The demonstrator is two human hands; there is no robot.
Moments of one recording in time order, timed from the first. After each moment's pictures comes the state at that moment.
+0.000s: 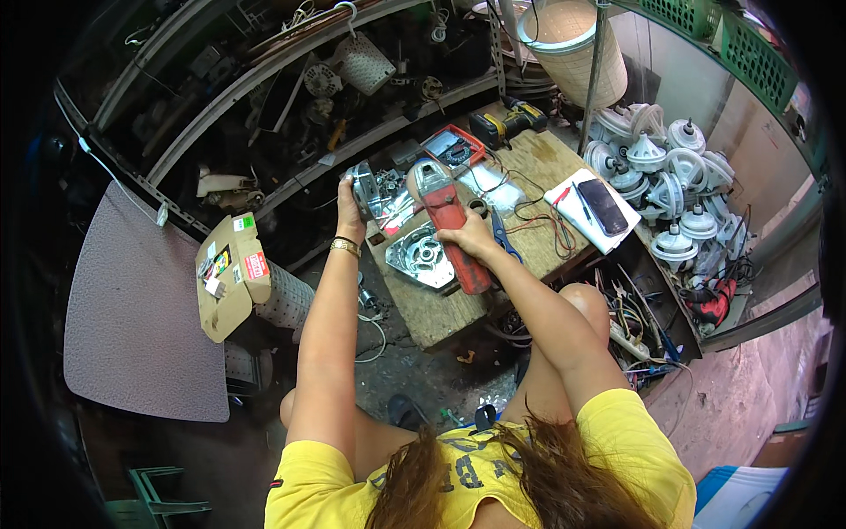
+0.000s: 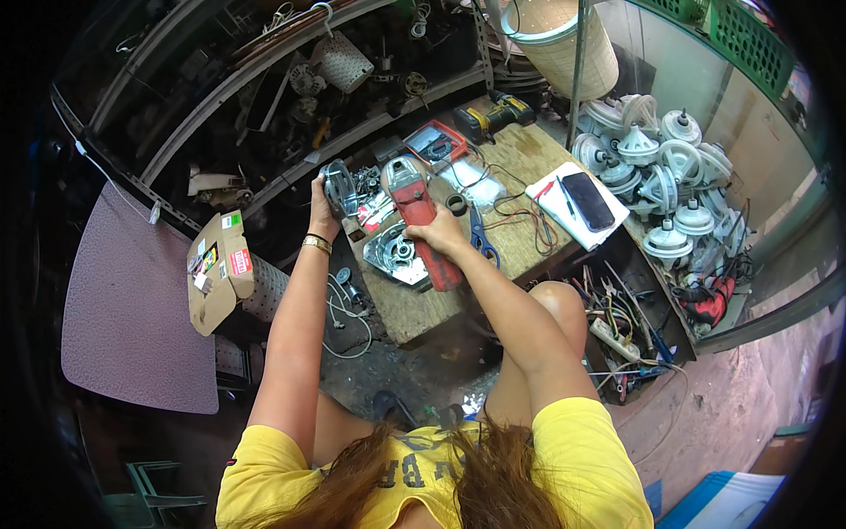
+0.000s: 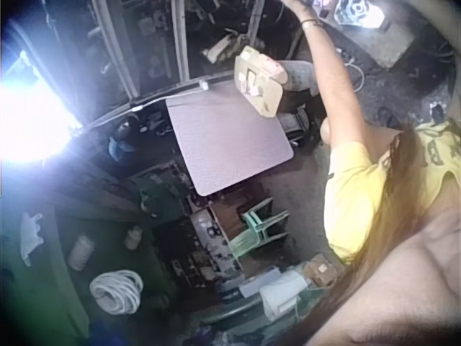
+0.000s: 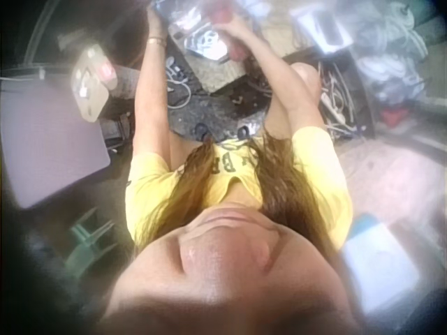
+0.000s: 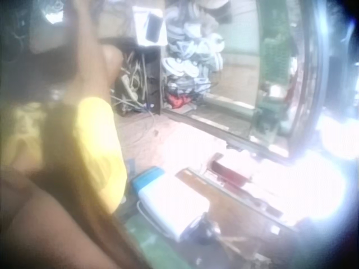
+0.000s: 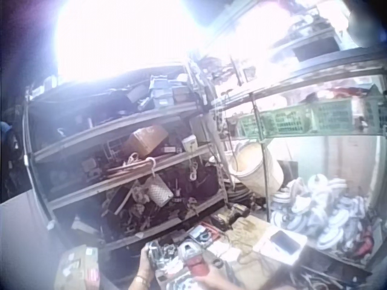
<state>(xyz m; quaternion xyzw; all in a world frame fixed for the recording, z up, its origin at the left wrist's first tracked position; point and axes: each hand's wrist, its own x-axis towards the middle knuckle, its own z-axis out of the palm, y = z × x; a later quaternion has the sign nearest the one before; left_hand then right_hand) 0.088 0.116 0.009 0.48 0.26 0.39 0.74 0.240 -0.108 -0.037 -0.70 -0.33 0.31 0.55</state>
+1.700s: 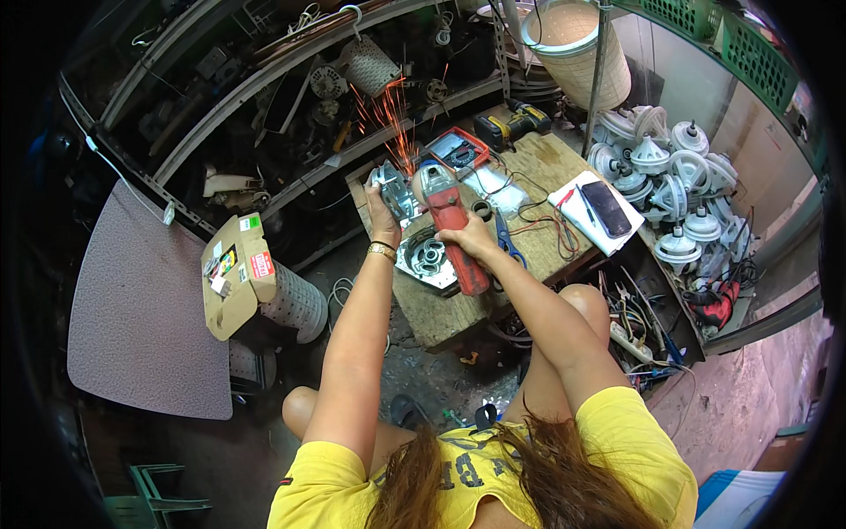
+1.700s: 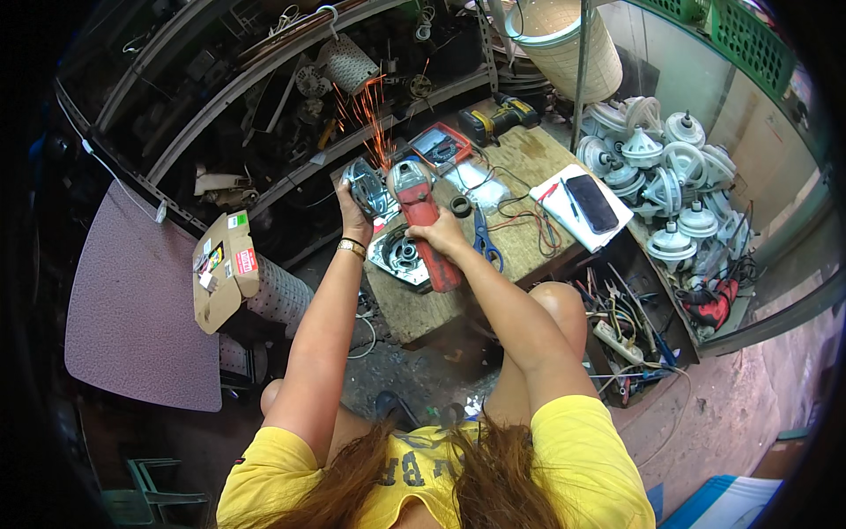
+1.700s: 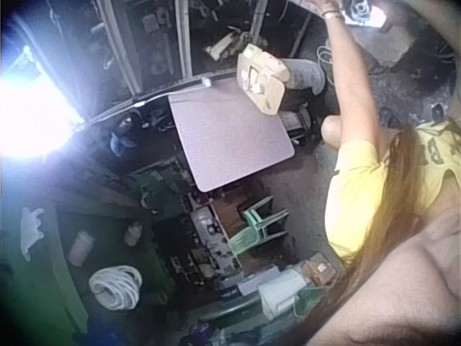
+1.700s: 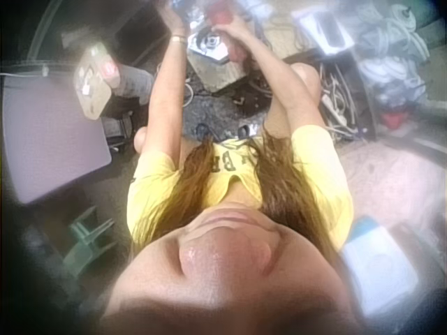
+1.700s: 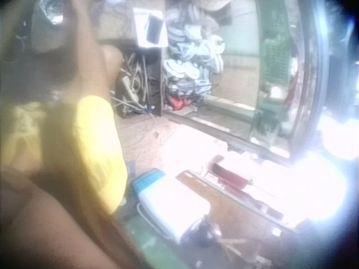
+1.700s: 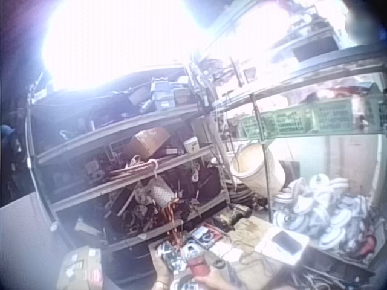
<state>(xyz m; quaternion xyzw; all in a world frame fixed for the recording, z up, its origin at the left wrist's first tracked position) 0.129 0.071 -0.011 0.45 0.17 0.48 0.73 0.237 -0.100 -0.044 -0.65 -0.32 0.34 0.59</state>
